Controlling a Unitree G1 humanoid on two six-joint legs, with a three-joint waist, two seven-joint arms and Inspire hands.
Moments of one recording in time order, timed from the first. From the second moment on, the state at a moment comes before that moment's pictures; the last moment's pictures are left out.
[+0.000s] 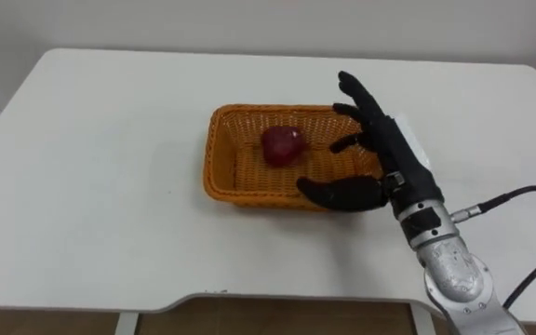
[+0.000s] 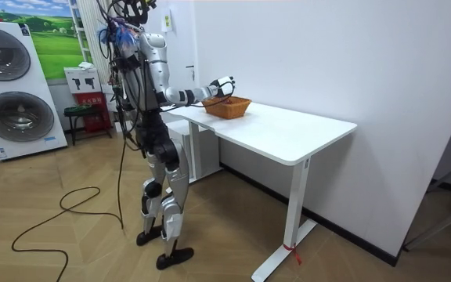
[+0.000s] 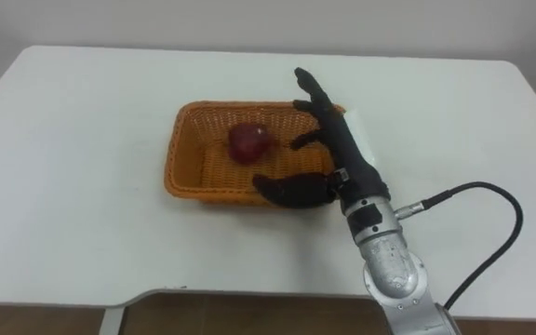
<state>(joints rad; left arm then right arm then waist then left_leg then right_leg) 0.21 0.22 0.03 1.14 0.07 -0.05 0.03 0.07 -0.30 0.21 -0.05 -0.12 -0.17 -0.07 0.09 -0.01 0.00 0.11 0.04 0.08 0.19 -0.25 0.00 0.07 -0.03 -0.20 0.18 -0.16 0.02</state>
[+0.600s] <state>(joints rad) 0.23 0.23 0.04 1.14 0.07 -0.05 0.06 0.06 -0.30 0.07 -0.05 -0.10 -0.17 -0.21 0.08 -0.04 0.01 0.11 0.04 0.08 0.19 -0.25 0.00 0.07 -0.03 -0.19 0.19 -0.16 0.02</state>
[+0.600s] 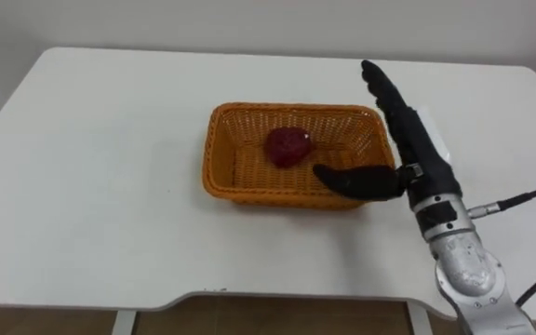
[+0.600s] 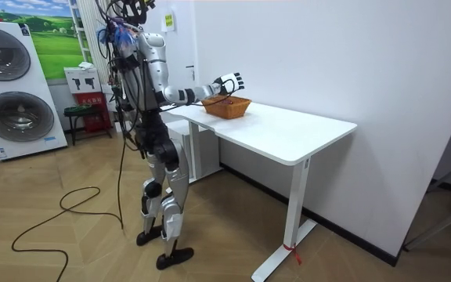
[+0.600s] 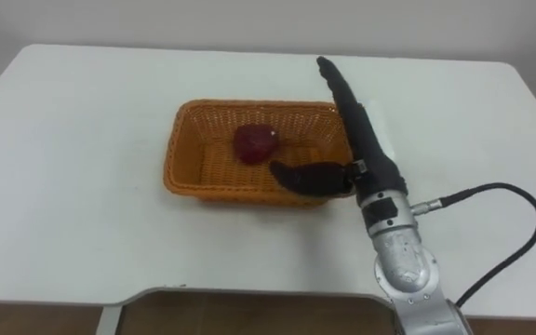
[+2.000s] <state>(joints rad) 0.32 0.19 0.19 1.08 0.07 0.03 0.12 0.15 -0.26 -0.38 1.13 0.65 -0.12 -0.76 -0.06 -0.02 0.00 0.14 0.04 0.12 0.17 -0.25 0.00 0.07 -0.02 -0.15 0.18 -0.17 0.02</state>
